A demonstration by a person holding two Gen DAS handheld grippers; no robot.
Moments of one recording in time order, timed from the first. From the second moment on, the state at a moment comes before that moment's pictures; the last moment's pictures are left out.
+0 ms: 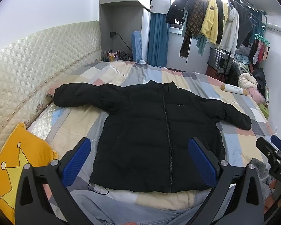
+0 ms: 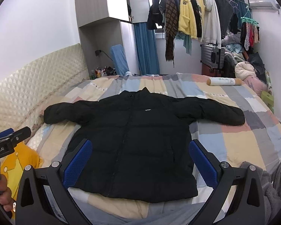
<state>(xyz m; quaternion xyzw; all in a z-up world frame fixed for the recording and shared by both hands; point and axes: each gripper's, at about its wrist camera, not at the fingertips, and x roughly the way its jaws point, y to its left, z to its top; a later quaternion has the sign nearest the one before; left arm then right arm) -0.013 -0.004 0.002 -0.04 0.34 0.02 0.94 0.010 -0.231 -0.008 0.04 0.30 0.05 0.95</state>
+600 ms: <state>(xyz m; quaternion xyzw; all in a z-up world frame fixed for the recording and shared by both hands) -0.008 -0.012 -0.002 -0.04 0.34 0.01 0.94 0.007 -0.241 -0.010 0.05 0.30 0.04 0.95</state>
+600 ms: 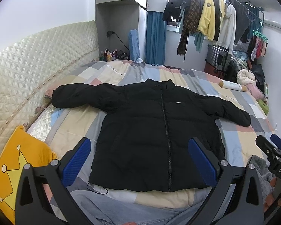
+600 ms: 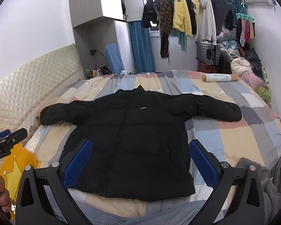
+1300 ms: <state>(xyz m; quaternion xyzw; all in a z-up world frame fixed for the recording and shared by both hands) -0.017 -0.015 -0.007 -0.04 0.35 0.01 0.93 0.000 -0.245 -0.007 0.05 0.30 0.04 0.95</state>
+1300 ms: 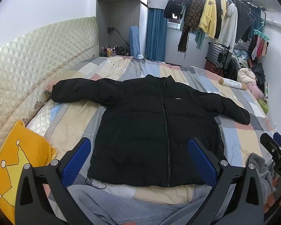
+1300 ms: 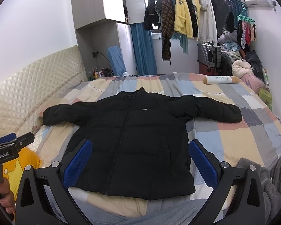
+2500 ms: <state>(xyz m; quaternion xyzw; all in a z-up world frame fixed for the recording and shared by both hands) 0.113 -0.046 -0.009 -0.02 0.32 -0.05 0.95 0.105 -0.345 -0.013 0.09 0.27 -0.01 0.96</state>
